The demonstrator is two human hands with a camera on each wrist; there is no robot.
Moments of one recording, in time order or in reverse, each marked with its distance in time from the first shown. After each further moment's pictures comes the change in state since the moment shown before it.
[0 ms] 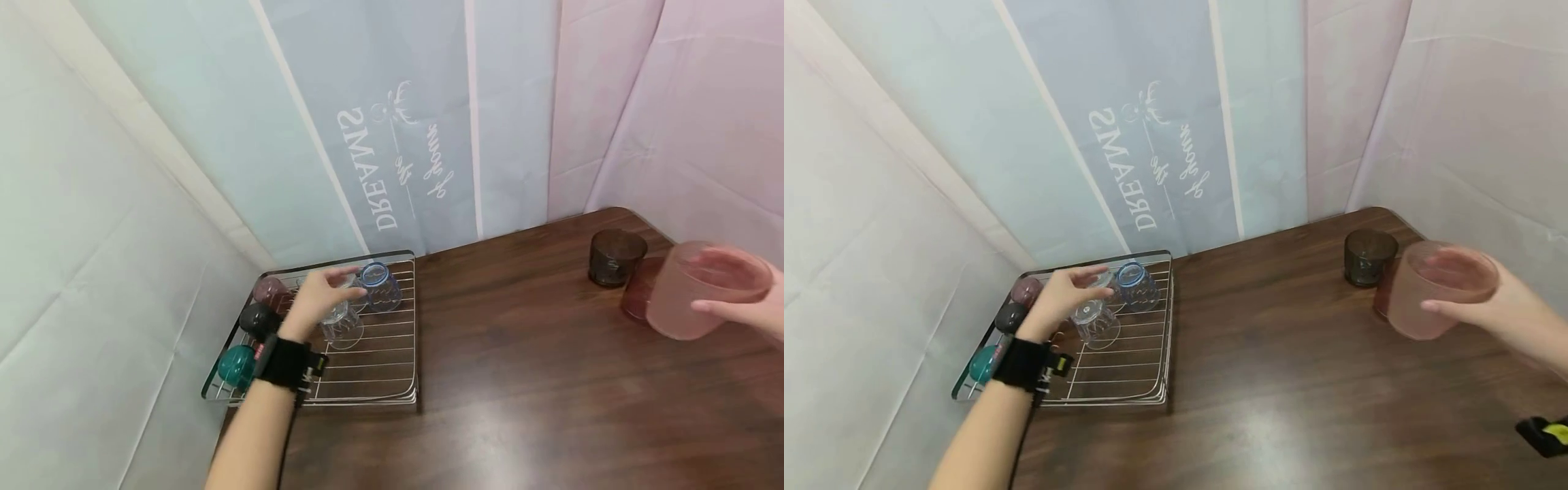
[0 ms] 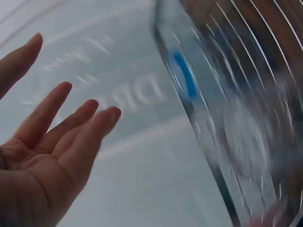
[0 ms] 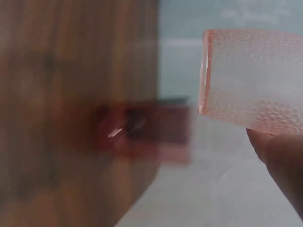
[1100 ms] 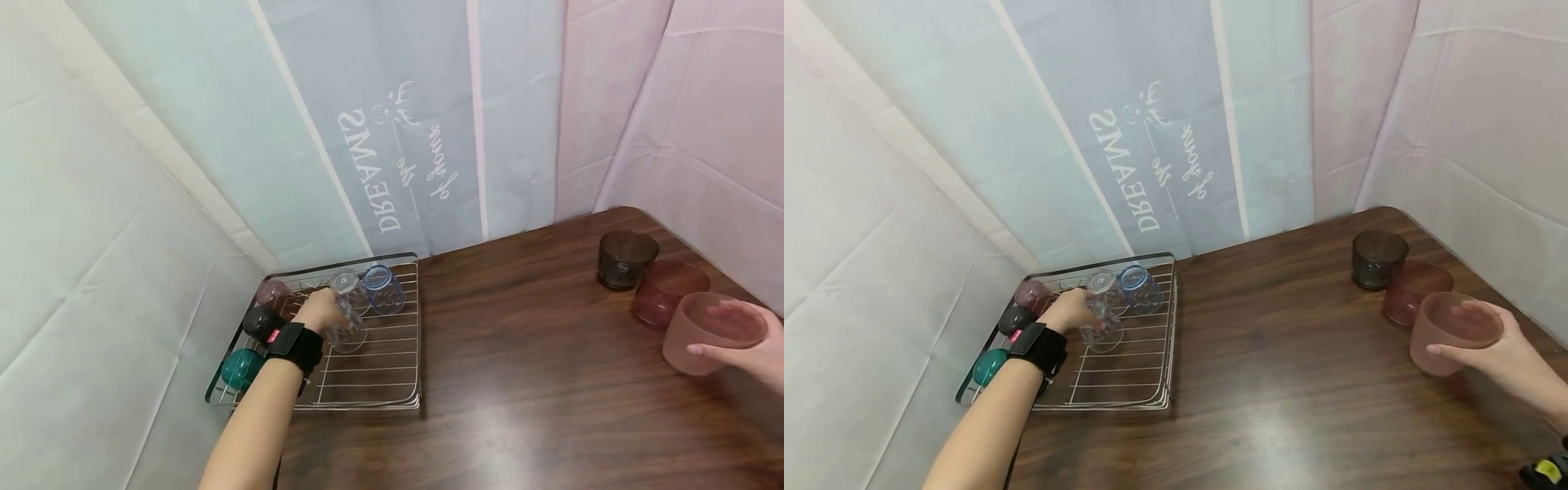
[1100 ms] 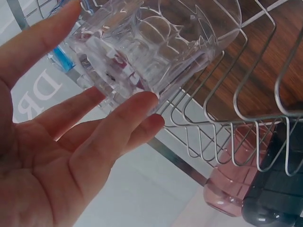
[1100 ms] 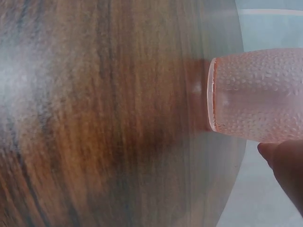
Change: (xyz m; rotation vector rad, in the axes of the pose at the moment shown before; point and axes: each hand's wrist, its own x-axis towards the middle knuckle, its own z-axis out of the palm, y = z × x) left_hand 0.033 -0.042 0.002 0.544 -0.125 -0.233; right_hand -0.063 0.061 -0.030 -0.295 0.339 0.197
